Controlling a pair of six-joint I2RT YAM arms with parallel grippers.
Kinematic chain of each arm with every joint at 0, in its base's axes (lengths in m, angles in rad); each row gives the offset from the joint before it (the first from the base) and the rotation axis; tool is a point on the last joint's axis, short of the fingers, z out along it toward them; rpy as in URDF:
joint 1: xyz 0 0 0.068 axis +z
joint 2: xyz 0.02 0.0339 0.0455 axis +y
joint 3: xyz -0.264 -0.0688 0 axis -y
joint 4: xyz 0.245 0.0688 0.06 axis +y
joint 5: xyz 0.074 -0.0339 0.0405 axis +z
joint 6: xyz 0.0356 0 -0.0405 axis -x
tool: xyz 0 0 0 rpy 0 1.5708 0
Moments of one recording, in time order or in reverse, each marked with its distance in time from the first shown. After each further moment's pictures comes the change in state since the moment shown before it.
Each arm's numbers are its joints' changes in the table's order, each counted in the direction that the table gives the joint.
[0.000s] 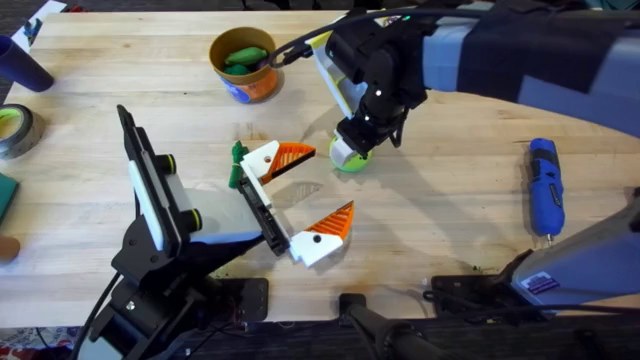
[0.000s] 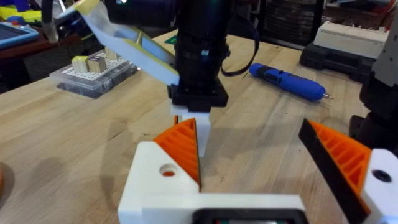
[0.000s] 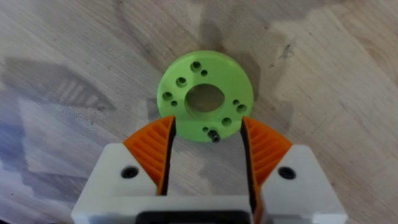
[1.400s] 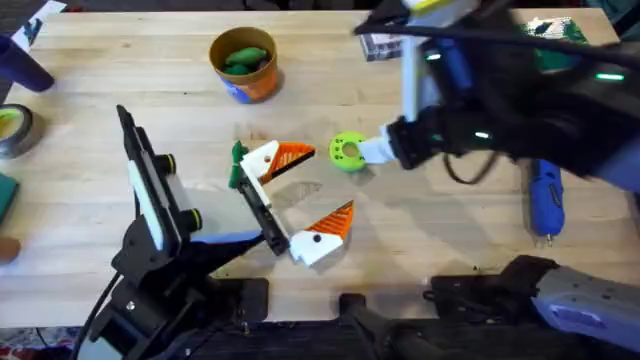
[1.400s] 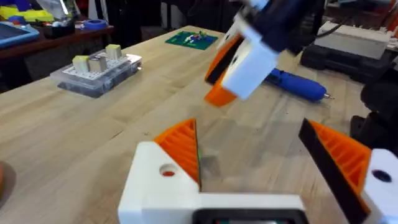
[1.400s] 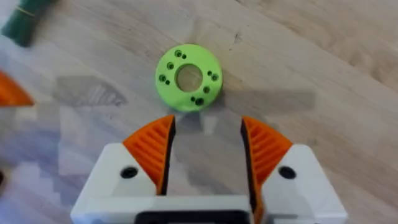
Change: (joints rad) left arm 0.000 0.000 0.000 0.001 0.003 0.001; right arm -0.006 -0.572 -0.360 -0.203 -0.058 -0.162
